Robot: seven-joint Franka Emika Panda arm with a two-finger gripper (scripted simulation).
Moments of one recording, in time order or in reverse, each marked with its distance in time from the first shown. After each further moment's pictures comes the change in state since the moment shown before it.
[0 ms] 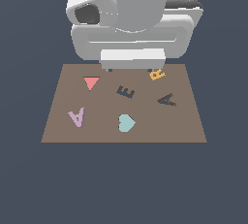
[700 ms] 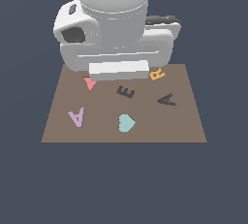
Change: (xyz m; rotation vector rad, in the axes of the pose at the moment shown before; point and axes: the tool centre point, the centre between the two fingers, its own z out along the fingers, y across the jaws) arm 0.006 0.025 0.020 -0.001 -0.004 -0.051
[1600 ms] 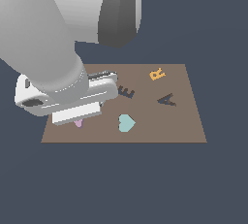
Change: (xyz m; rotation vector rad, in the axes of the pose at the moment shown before) arm 0.038 0.107 0.087 -0.003 -0.022 -0.213
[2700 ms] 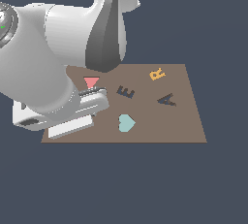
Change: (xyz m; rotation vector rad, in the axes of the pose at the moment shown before) arm 0.013 0.031 0.037 -0.002 -0.005 -0.065
